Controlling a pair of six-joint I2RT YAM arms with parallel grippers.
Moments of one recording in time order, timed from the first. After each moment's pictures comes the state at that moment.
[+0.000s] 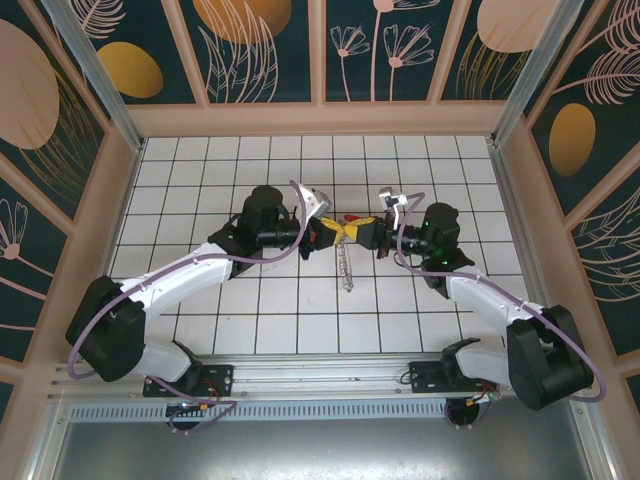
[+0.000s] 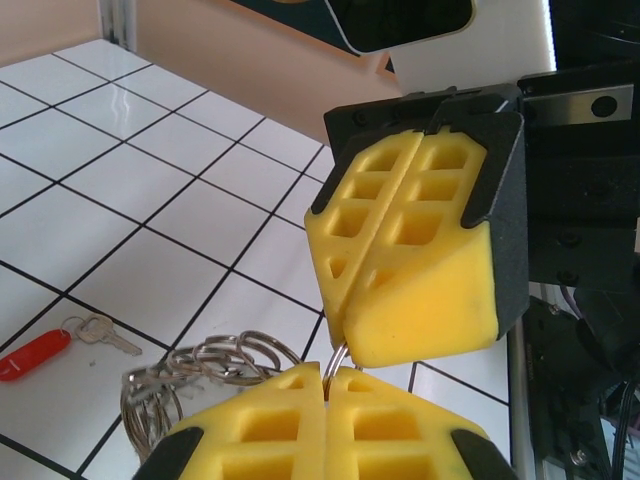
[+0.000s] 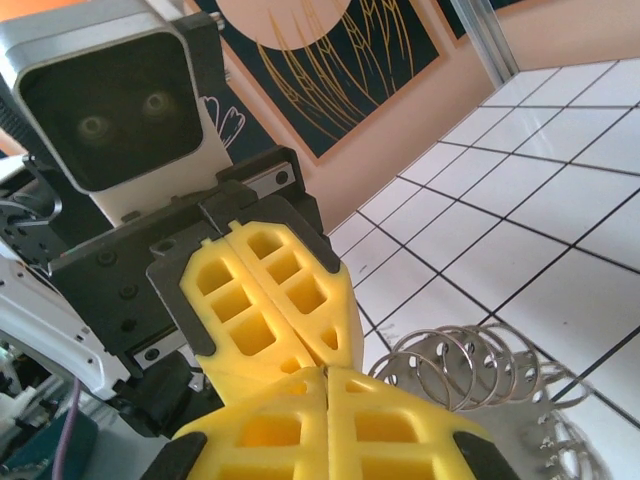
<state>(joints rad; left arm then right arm) -0.70 1.43 0.93 0.14 0.62 -0.12 0.38 1.20 0.54 0.61 -0.96 0.55</state>
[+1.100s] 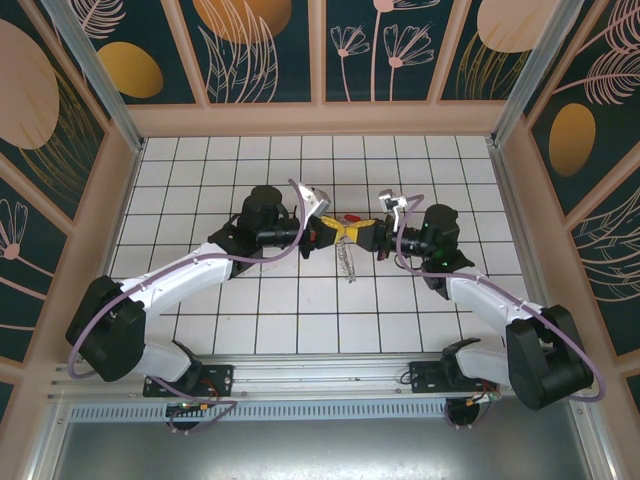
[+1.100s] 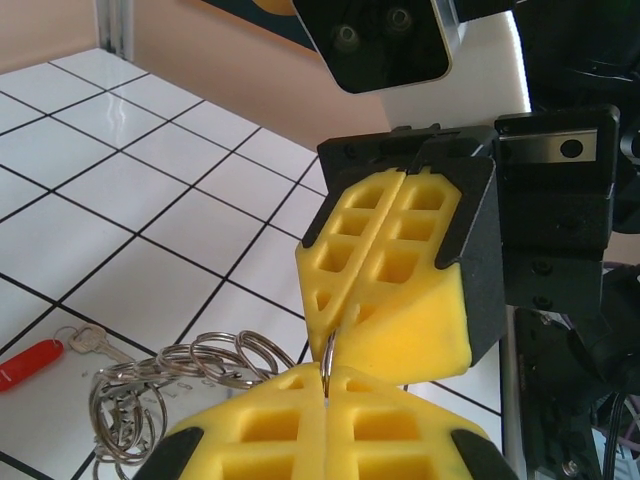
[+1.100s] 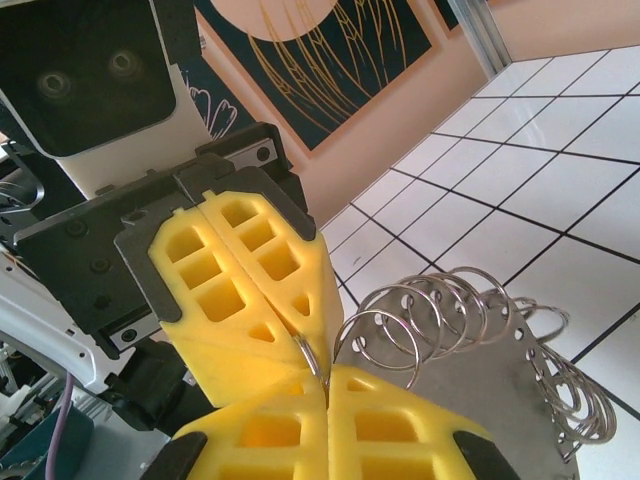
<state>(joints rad) -0.69 1.43 0.93 0.17 0.63 -0.15 0.38 1.20 0.53 0.60 -0.95 0.54</state>
